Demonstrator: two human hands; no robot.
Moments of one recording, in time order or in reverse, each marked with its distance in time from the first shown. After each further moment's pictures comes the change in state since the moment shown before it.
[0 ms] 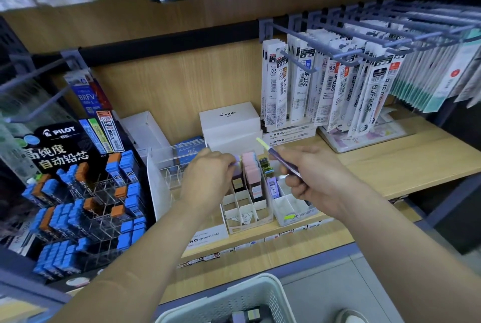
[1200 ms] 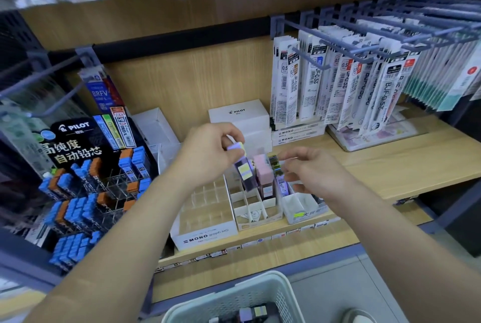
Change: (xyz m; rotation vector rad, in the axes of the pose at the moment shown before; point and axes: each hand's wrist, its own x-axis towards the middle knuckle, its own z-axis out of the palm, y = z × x) left_hand 0.016 0.004 -0.070 -0.478 -0.196 -0.181; right_hand 0.013 0.014 0.005 -0.286 0.056 -0.117
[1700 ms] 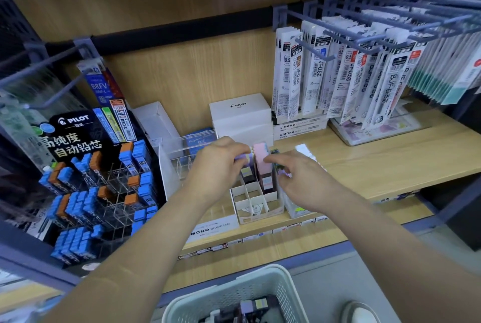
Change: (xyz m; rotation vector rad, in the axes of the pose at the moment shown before) left_hand -0.008 -0.034 0.045 0.242 0.154 0.282; right_hand 0.011 0.027 0.012 -0.730 -0.119 -0.334
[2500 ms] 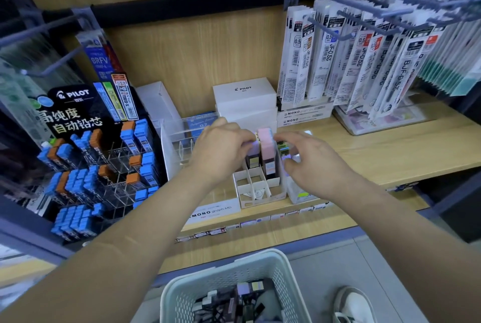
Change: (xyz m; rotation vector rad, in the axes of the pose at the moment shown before) left_hand 0.004 -0.005 0.001 0.227 -0.112 0.034; right_hand -0.005 -0.003 -0.003 -0.056 0.114 -0.050
